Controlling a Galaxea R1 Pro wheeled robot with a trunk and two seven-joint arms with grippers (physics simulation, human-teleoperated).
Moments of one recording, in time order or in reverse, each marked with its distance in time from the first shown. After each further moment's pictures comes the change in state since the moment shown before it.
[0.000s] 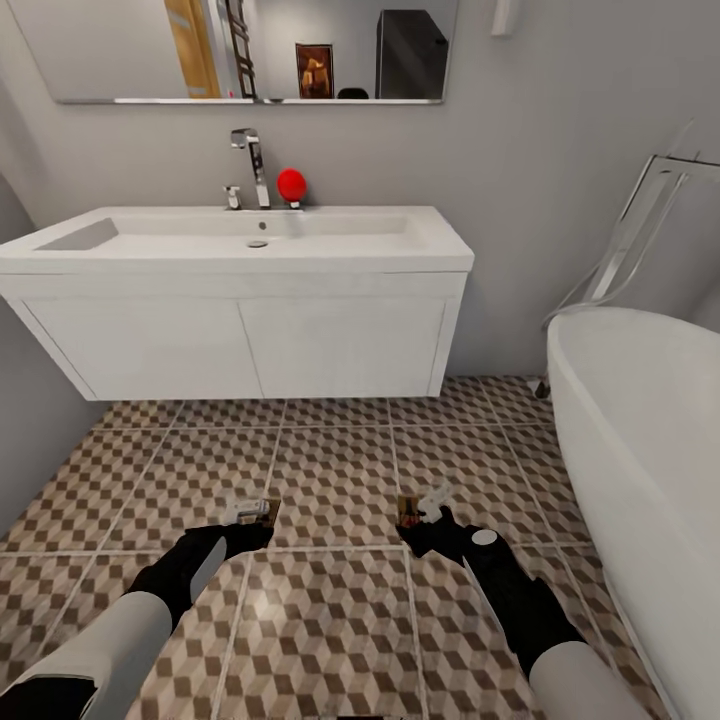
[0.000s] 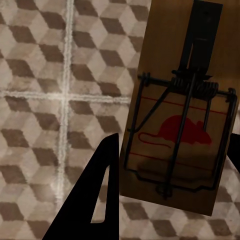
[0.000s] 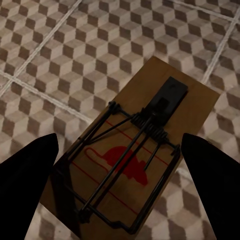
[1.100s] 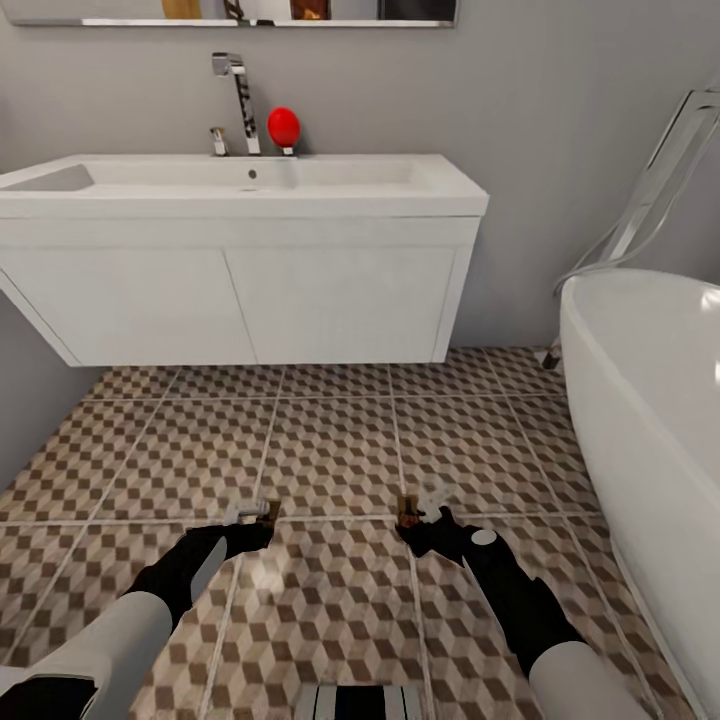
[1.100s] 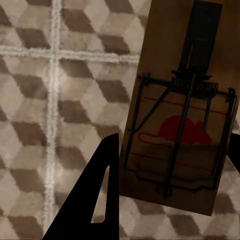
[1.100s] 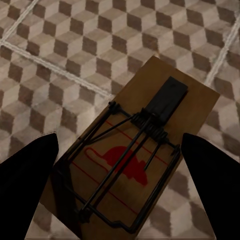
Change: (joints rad) left arm 0.000 0.001 -0.007 0.000 0.000 0.000 0.000; right arm 0.000 0.002 0.001 0.000 0.000 -0.001 0.000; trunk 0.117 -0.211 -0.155
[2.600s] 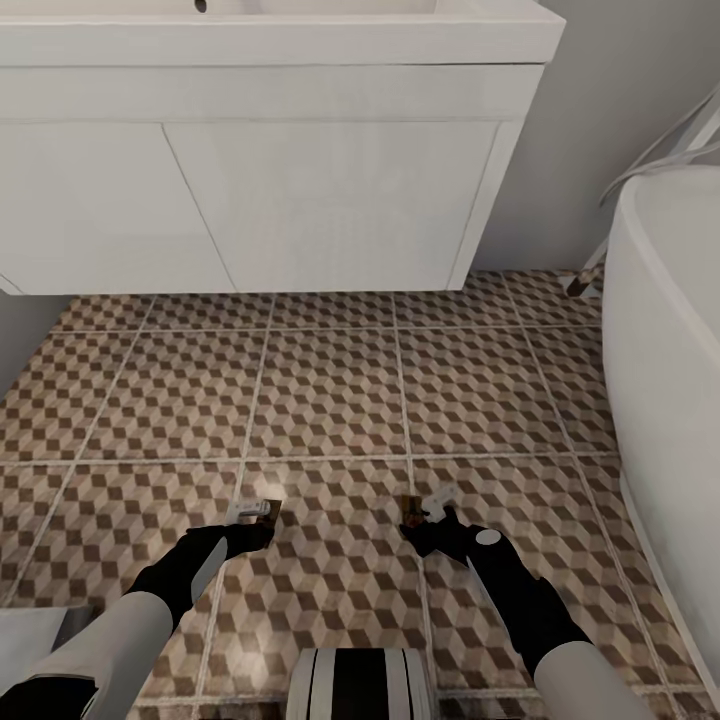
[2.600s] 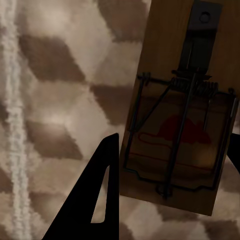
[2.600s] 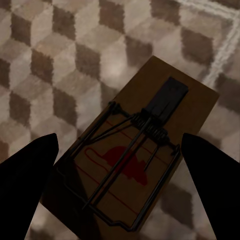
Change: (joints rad) left arm 0.000 -0.002 -0.001 0.001 0.000 0.000 0.000; right arm 0.000 -0.015 0.000 -0.002 0.000 -0.001 0.000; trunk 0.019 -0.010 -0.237
